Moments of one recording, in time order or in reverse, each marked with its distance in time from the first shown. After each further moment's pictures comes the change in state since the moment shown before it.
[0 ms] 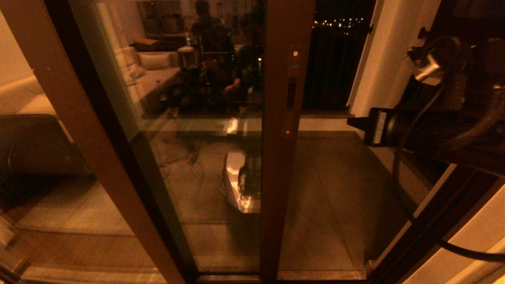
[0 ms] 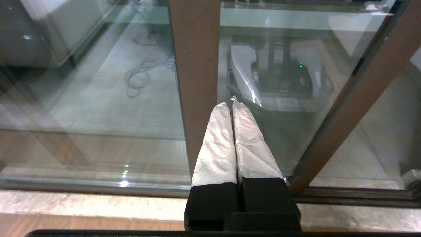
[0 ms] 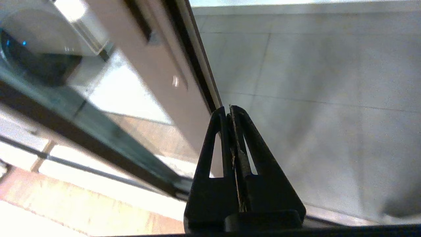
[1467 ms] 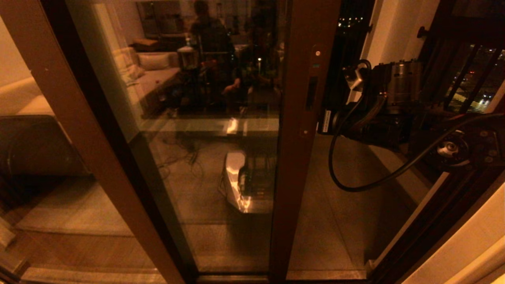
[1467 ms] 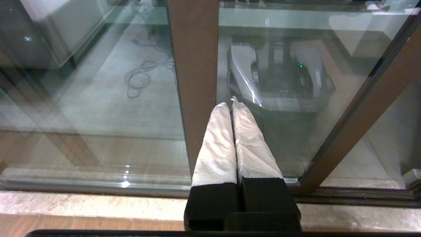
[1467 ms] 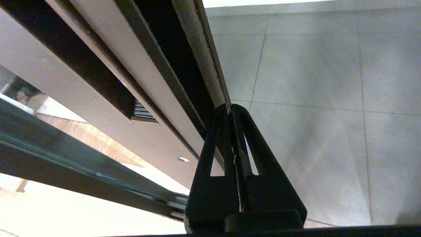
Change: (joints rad) left arm 0.000 0.000 0.000 0.000 0.000 0.000; right arm -0.032 0.396 -0.238 -0.148 0.063 0.007
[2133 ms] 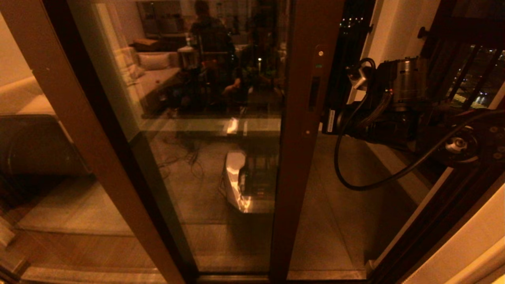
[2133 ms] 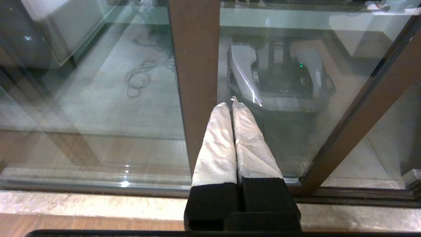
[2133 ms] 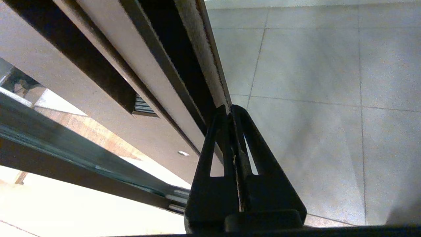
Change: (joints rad) left arm 0.000 0.000 0.000 0.000 0.000 0.000; right arm -0.048 -0.019 -0.005 0.038 0.014 -0.012
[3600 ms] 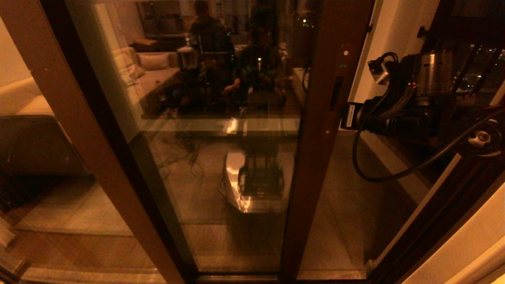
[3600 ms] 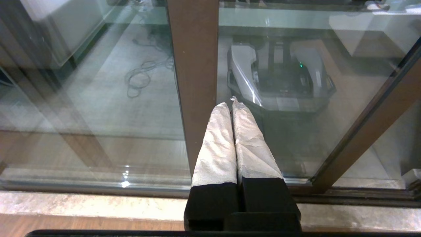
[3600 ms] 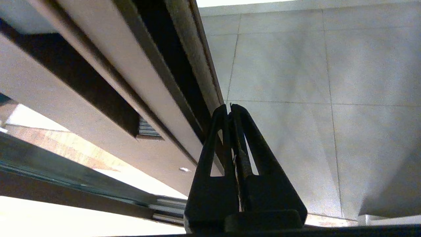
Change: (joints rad) left arm 0.000 0.000 0.000 0.000 0.000 0.000; right arm -0.054 -0.042 0.015 0.035 -0.012 -0.019
